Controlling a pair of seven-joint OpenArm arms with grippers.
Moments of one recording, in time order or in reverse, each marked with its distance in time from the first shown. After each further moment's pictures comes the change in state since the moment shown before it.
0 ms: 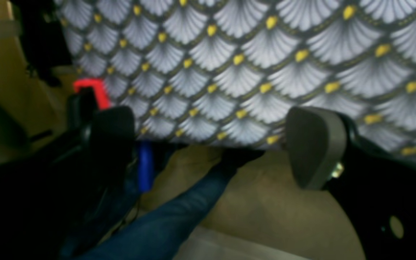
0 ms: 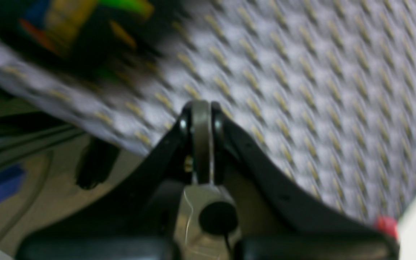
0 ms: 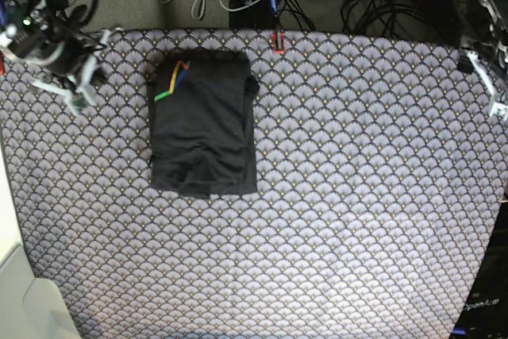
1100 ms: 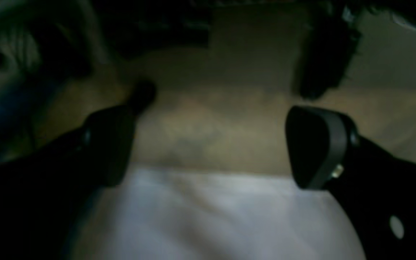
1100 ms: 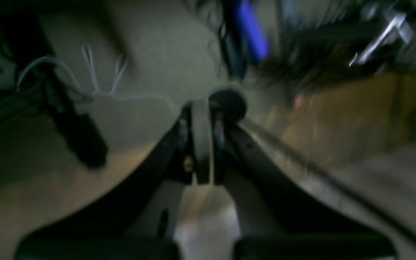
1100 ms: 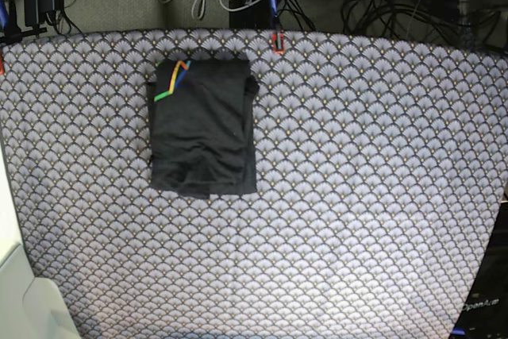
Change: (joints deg) left arm 26.9 9.1 -3.9 -13.9 -3.3 0.1 -15.7; right arm -15.4 -8.5 41.2 -11.3 -0.2 0.1 -0.1
